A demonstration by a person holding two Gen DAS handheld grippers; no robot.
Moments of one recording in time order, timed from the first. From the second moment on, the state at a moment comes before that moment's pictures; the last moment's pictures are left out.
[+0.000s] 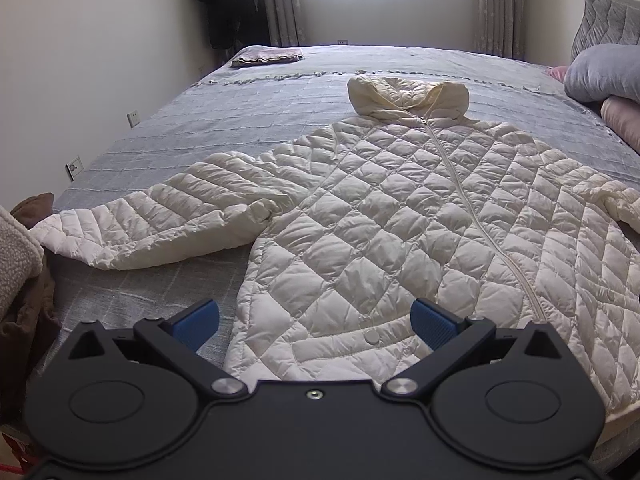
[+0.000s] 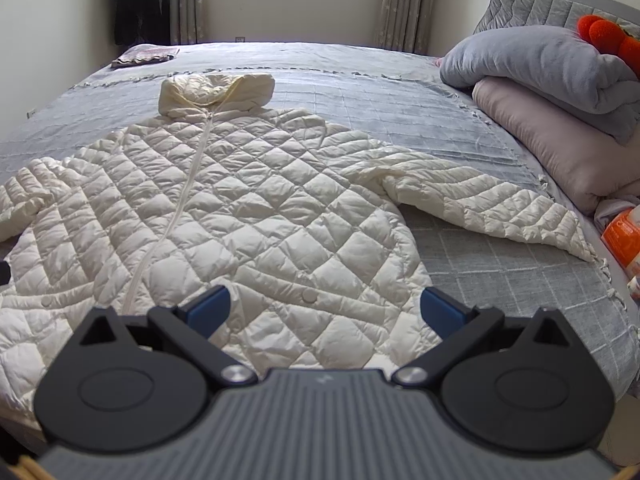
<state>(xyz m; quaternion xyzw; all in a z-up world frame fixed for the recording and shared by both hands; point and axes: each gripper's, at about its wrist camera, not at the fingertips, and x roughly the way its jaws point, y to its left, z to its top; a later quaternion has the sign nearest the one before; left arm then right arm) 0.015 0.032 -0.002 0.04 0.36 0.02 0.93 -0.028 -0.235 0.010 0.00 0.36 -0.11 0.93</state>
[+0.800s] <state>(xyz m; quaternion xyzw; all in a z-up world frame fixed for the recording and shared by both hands) 0.163 0.174 -0.082 -0.20 0.39 -0.01 0.90 0.100 -0.406 -0.067 0.22 0.39 -0.02 0.89</state>
